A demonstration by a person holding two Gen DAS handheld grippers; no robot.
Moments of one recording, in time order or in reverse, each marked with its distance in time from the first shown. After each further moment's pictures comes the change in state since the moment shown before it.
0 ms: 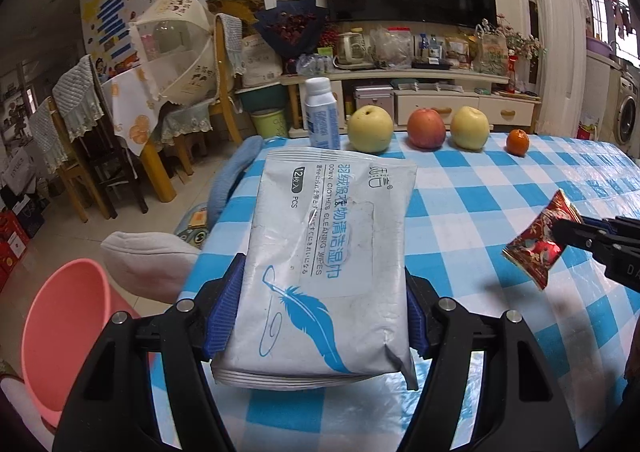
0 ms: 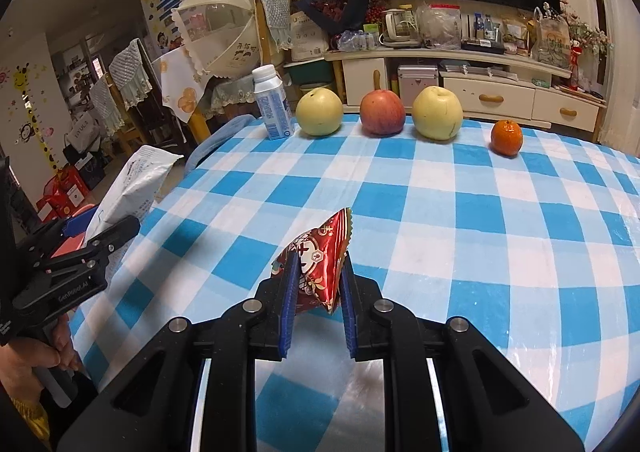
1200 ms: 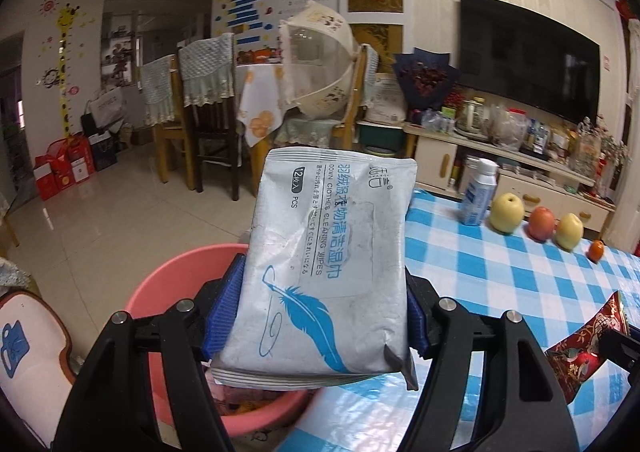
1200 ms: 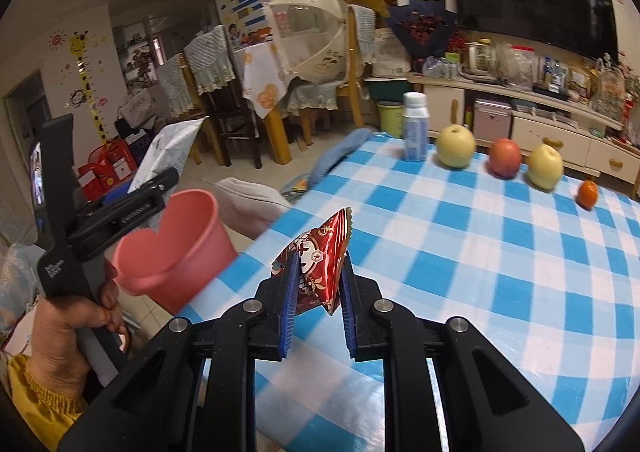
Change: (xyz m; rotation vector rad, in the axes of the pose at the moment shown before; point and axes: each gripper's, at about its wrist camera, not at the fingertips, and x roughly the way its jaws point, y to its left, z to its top) left arm -0.067 0.174 -0.017 -0.337 -0.122 0.266; right arm -0.039 0.187 0.003 -0.165 -0.034 0.160
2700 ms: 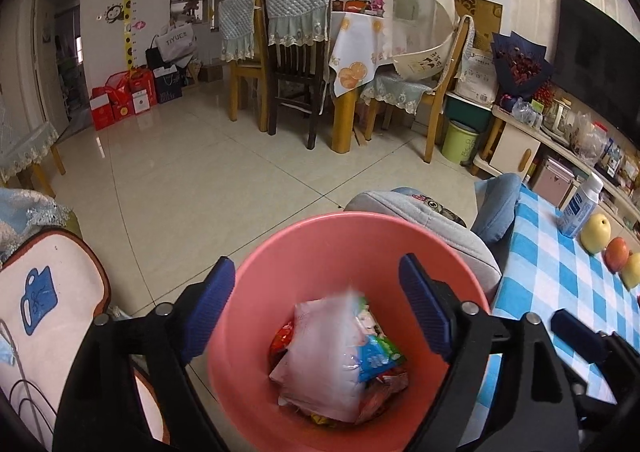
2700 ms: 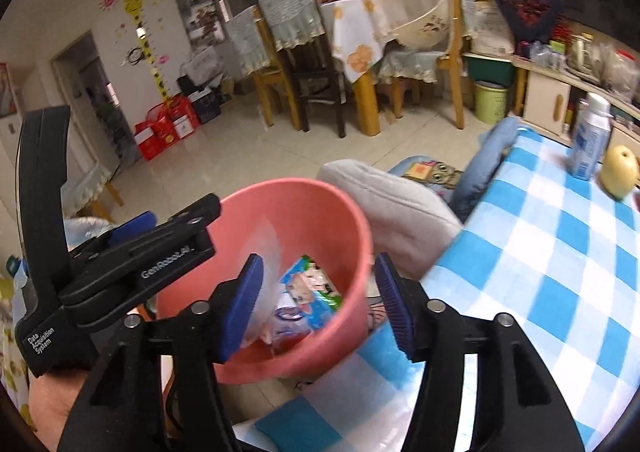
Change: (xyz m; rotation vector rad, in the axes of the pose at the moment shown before) left arm 0.051 0.112 -0.003 -0.166 0.177 0.211; right arm 0.159 0.142 0.039 -0.095 0.118 0.219
